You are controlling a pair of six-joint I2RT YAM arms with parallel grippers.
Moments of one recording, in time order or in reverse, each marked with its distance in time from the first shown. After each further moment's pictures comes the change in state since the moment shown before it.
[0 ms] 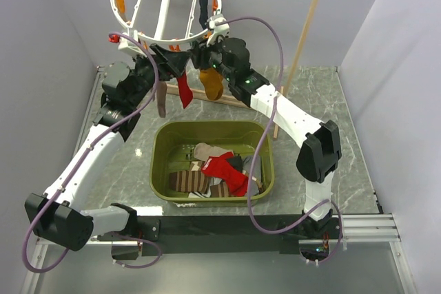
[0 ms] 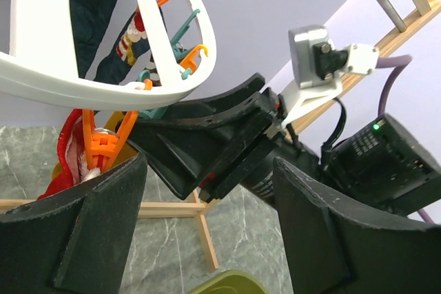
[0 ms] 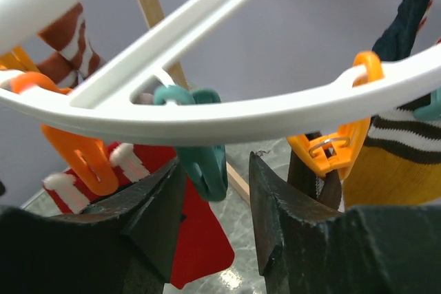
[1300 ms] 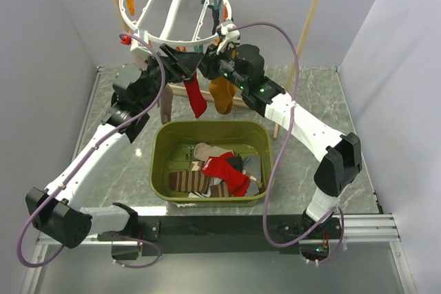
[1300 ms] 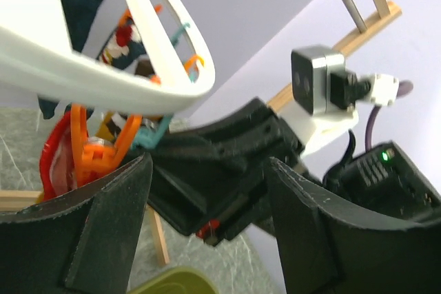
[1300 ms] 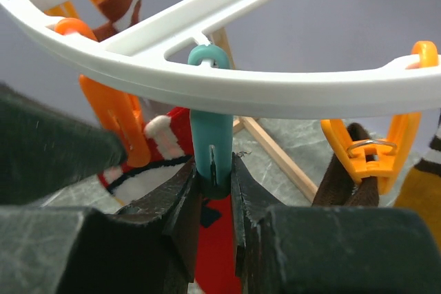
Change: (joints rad) left arm -0.113 0.013 0.018 0.002 -0.058 -0.116; right arm 0.003 -0.197 -0.203 -0.009 -0.104 0.090
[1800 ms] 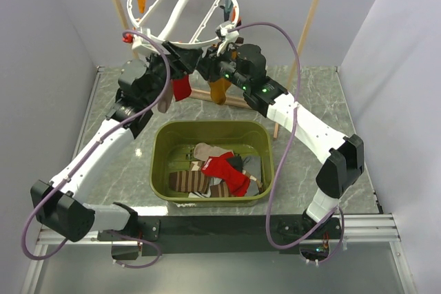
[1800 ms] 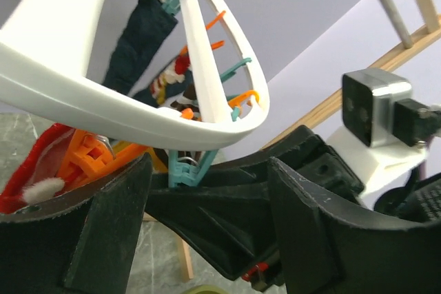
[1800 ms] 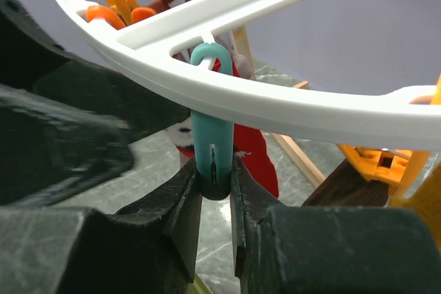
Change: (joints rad) left arm -0.001 0.054 0.032 -0.003 -0.095 0.049; right arm 0.000 -0.024 -0.005 -0.043 -0.063 -0.004
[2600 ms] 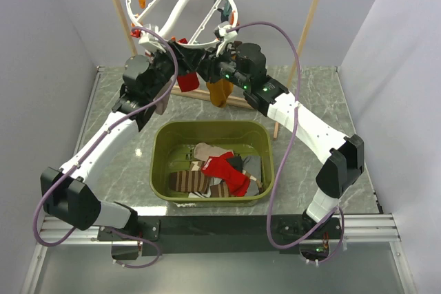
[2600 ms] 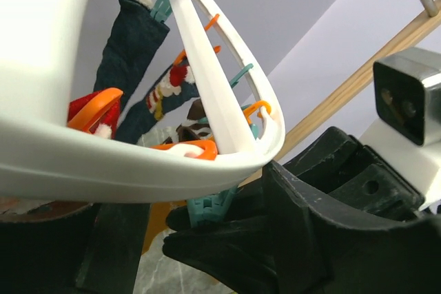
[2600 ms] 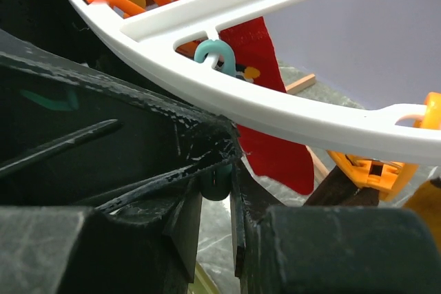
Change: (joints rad) left arm 0.042 0.091 0.008 0.098 0.118 0.097; right arm -0.002 0.000 0.013 -0.042 -0.043 -0.014
